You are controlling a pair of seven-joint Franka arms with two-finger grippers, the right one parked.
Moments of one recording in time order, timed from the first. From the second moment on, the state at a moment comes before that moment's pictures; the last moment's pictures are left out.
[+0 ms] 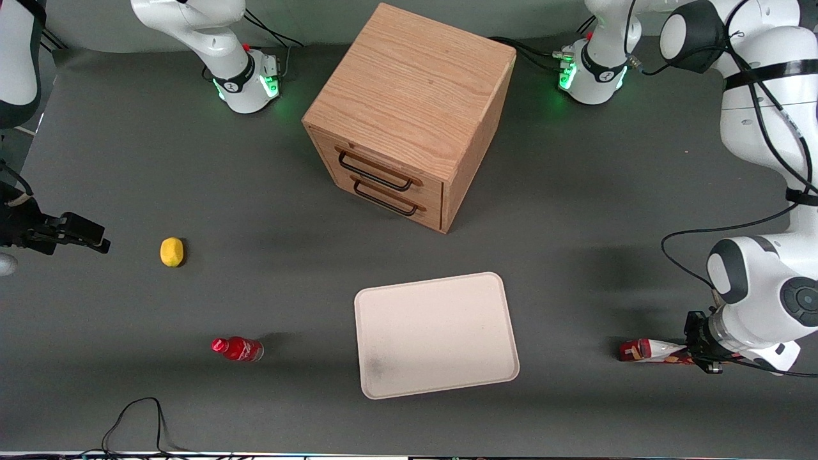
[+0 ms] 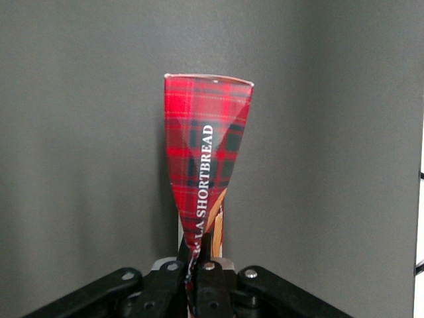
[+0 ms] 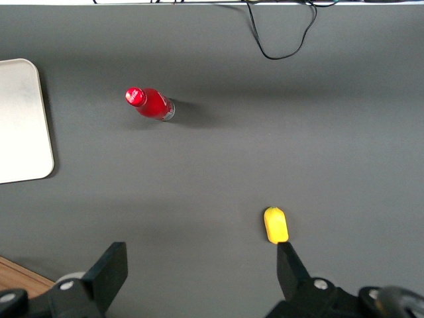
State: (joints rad) arm 0.08 0.81 0.01 -1.32 0.05 2.26 -1.50
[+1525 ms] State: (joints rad) arm 0.06 0.33 -0.02 -1.28 0.05 1.72 -1.14
